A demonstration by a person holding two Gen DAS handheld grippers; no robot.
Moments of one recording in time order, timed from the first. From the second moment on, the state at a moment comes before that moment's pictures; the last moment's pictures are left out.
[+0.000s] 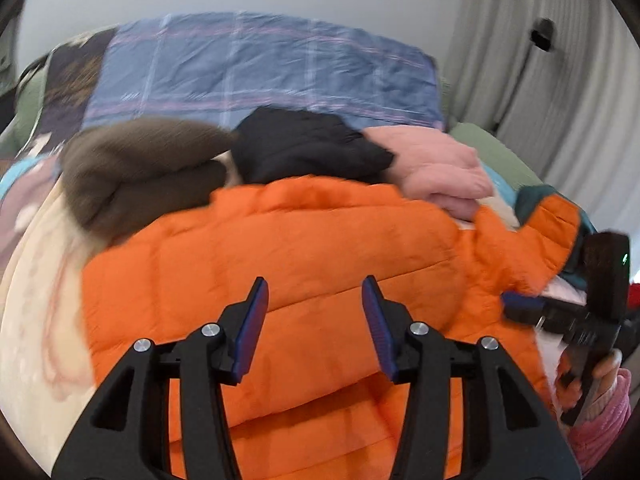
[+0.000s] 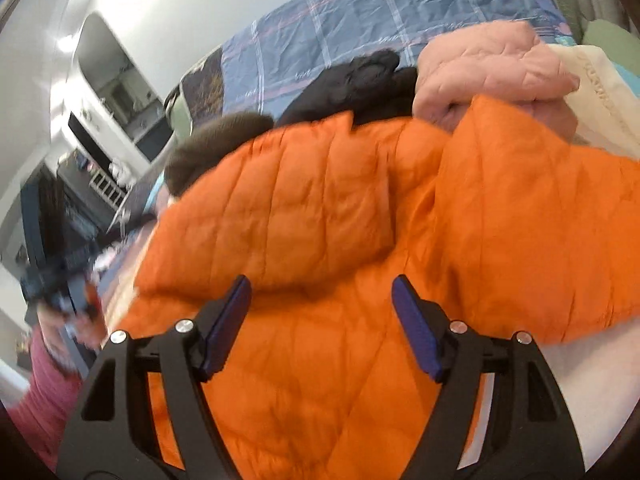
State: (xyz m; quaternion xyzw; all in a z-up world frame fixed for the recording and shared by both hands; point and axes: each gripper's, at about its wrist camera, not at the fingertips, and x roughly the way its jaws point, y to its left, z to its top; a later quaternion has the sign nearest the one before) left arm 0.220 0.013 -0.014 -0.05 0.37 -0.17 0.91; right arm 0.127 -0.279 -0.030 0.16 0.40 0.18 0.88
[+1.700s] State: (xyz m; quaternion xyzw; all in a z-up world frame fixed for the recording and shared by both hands) left arm 0.248 -0.058 -0.099 0.00 0.39 -0.20 0.90; right arm 0.128 -0.424 0.024 0.34 0.22 -0.05 0.91
